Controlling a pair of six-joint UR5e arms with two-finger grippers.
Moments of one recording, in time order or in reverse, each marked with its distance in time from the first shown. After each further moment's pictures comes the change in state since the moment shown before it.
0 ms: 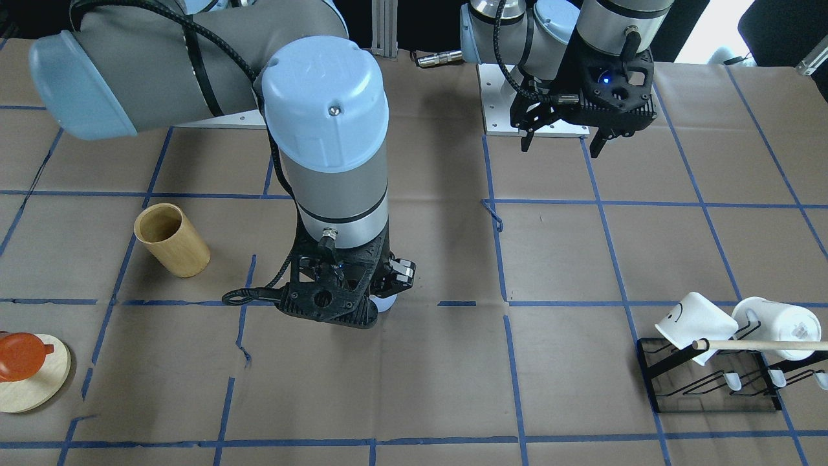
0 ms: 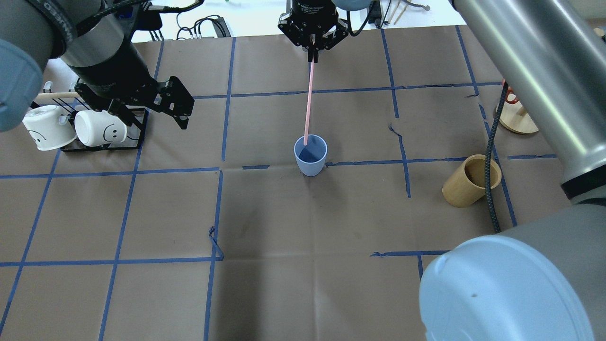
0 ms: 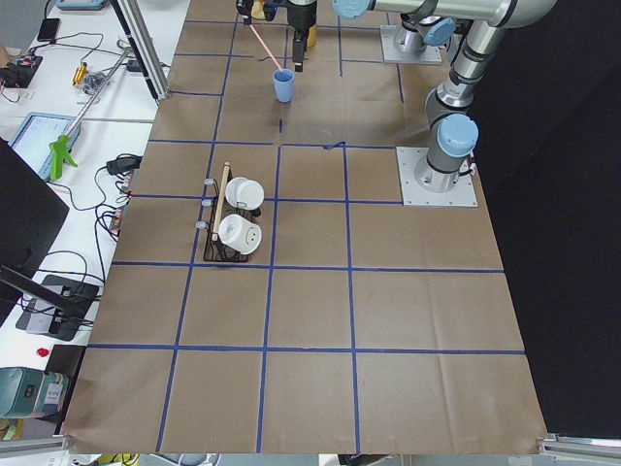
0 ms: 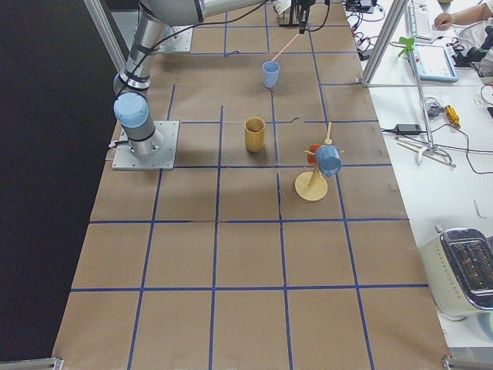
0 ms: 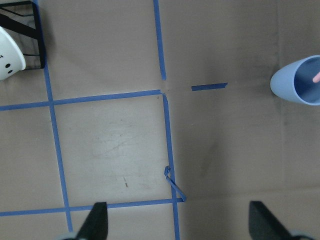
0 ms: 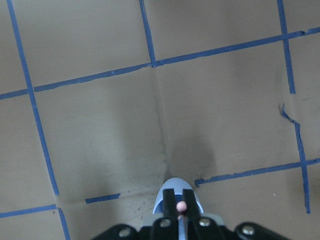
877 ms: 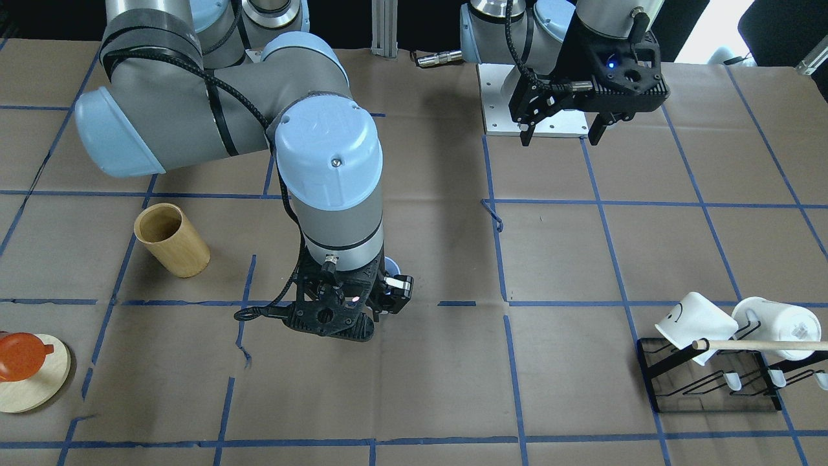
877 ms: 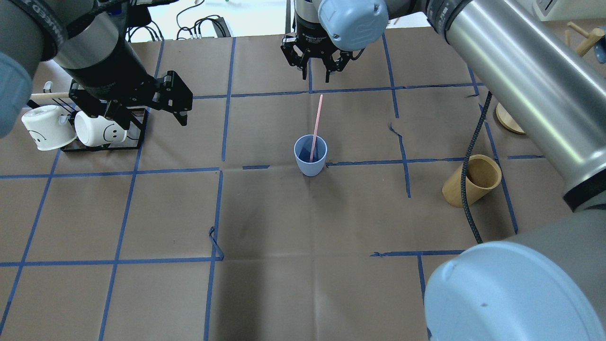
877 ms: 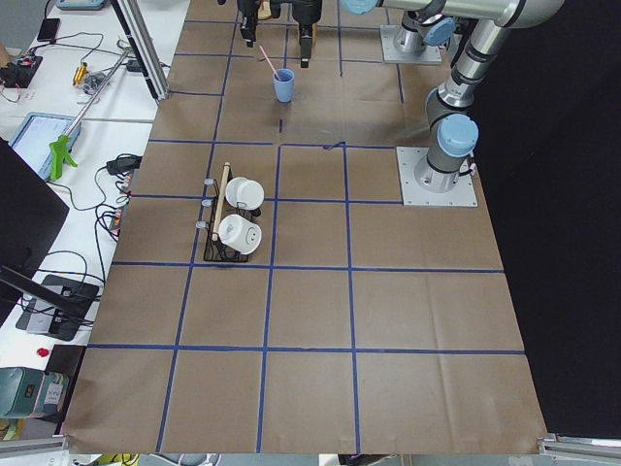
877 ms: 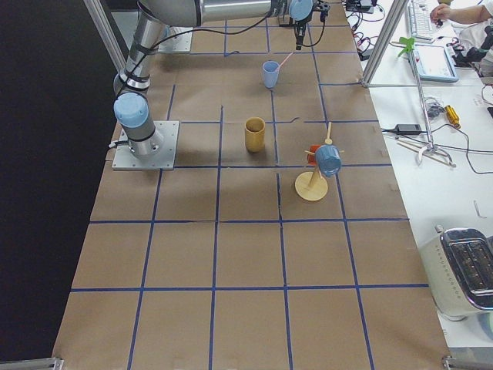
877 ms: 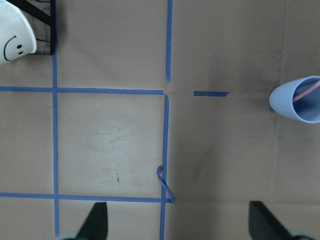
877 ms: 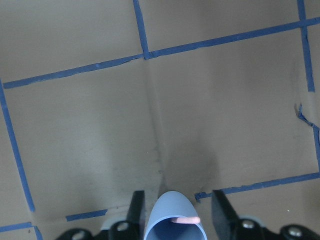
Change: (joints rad) left arm -0.004 0.025 -0.007 0.002 -0.002 -0.115; right arm -0.016 -0.042 0.146 -0.136 0.004 -0.017
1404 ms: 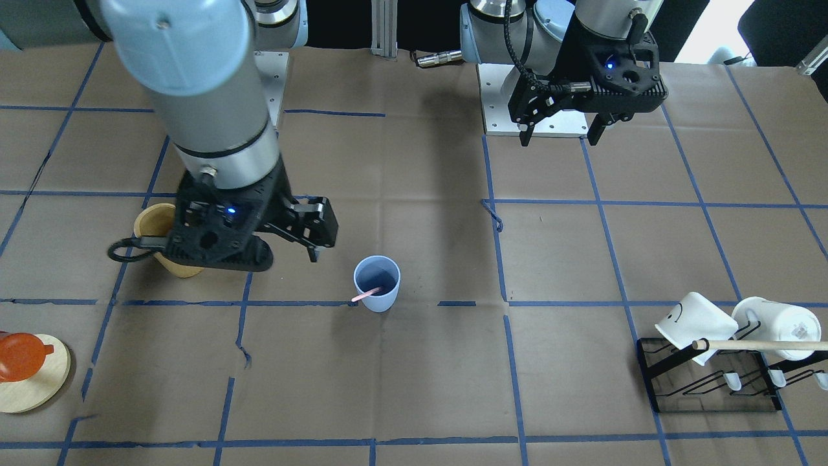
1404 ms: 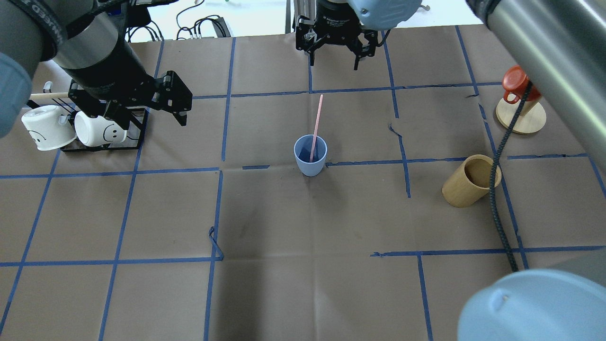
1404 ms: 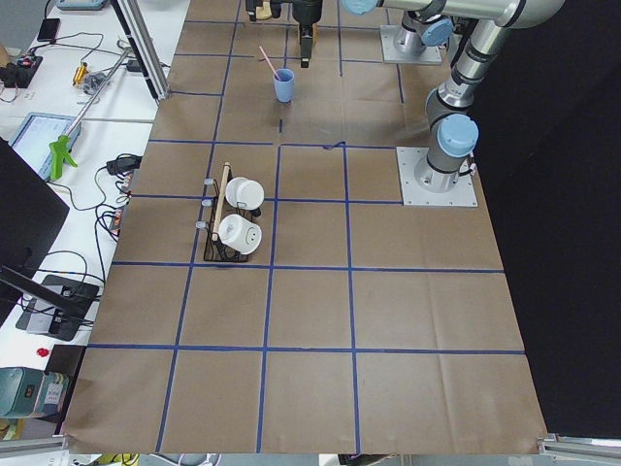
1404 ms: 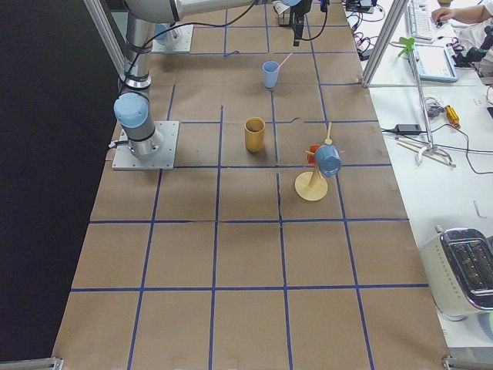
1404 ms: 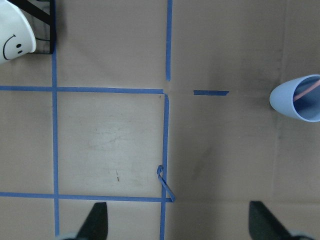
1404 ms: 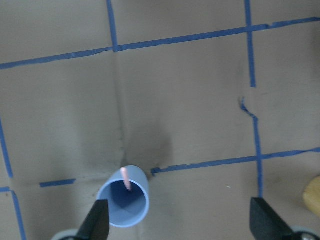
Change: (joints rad) left arm -0.002 0.001 -0.004 0.000 0.000 0.001; right arm -0.146 -0.188 0.041 0.218 -0.009 -0.274
